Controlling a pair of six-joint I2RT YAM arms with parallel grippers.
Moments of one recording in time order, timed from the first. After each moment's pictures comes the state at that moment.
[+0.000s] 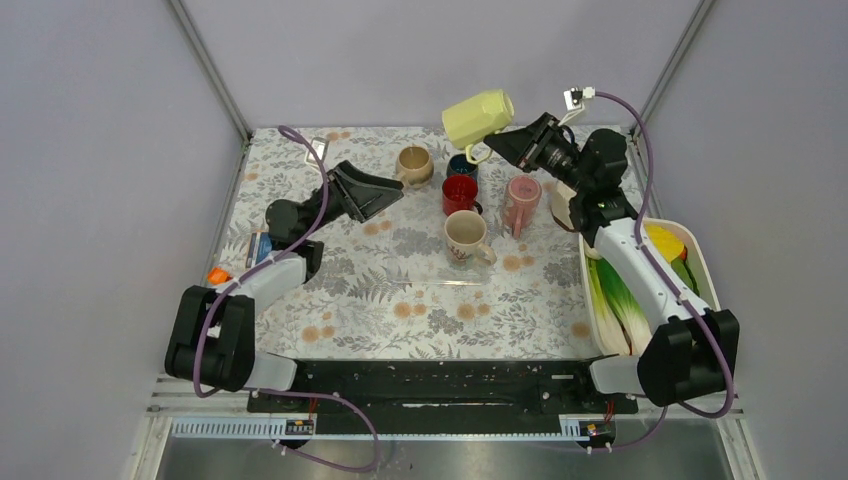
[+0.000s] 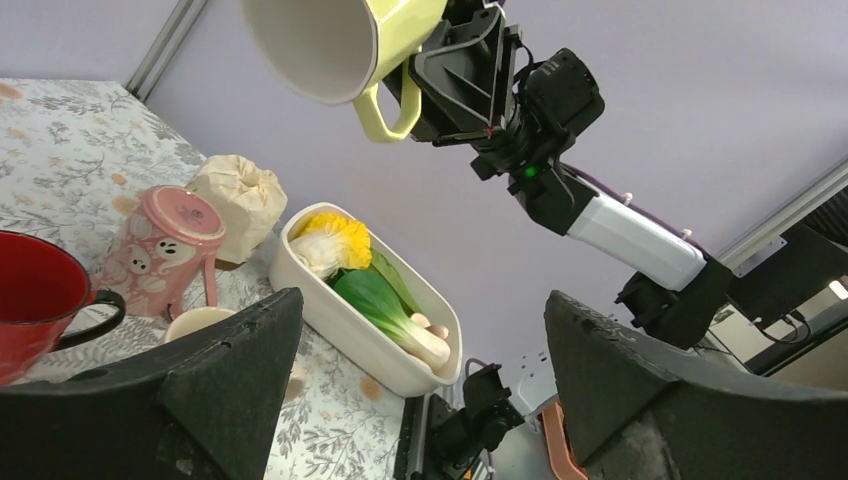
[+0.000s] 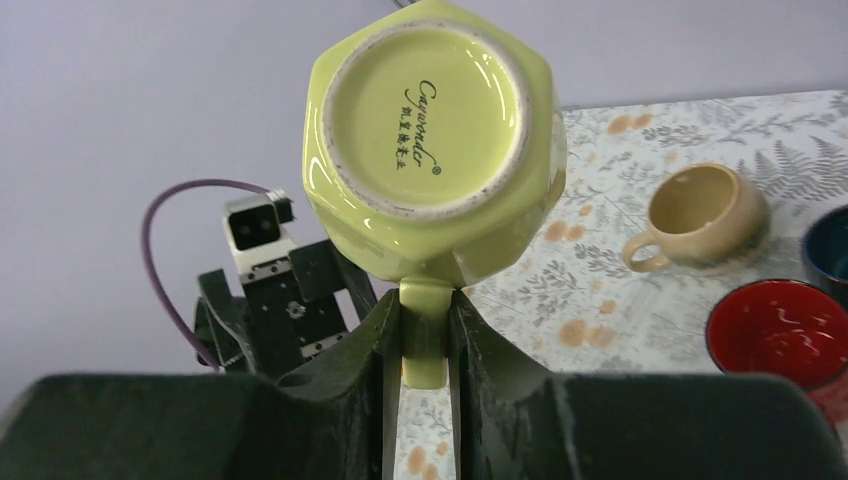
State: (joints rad) left arm -0.22 1.39 0.70 1.23 0.88 -1.22; right arm 0.23 1.32 1.12 0.33 -0.60 0.84
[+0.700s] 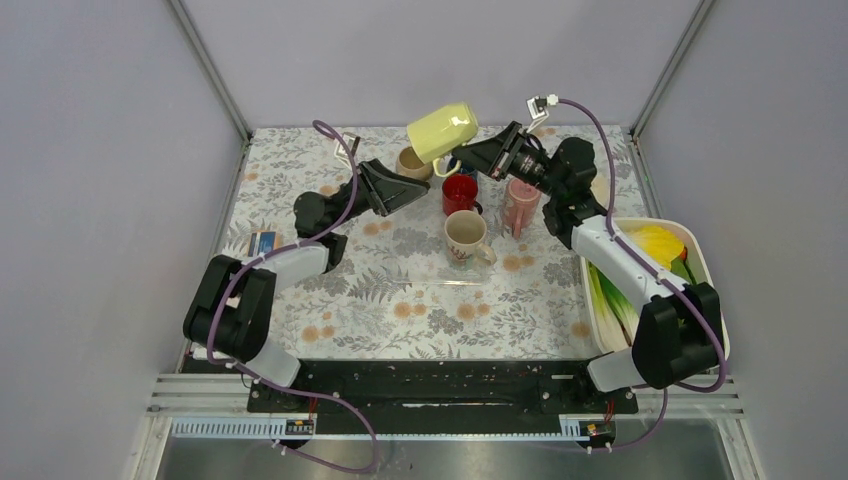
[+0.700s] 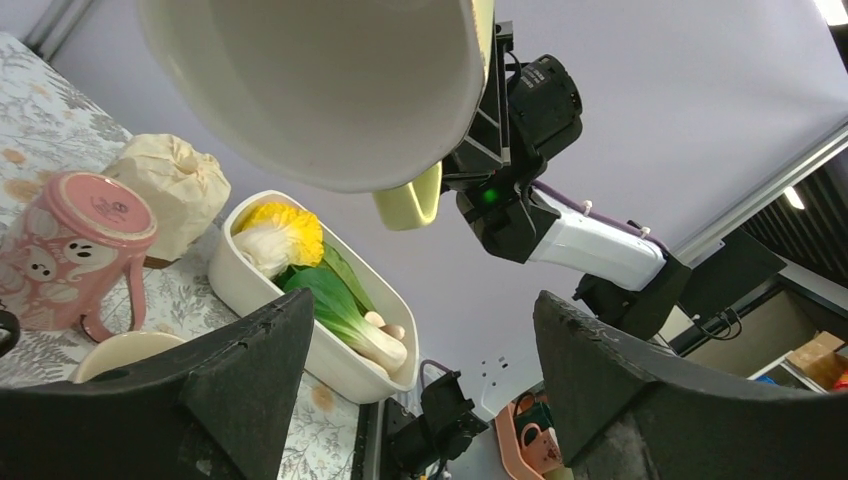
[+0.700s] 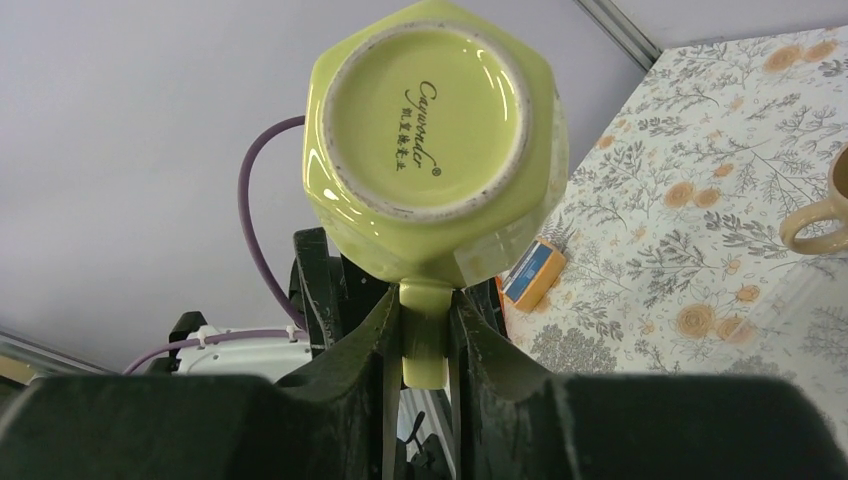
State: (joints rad) left arm -0.35 1.55 0.78 1.34 0.81 -1.31; right arm 0.35 1.43 1.10 0.57 -0.66 1.05
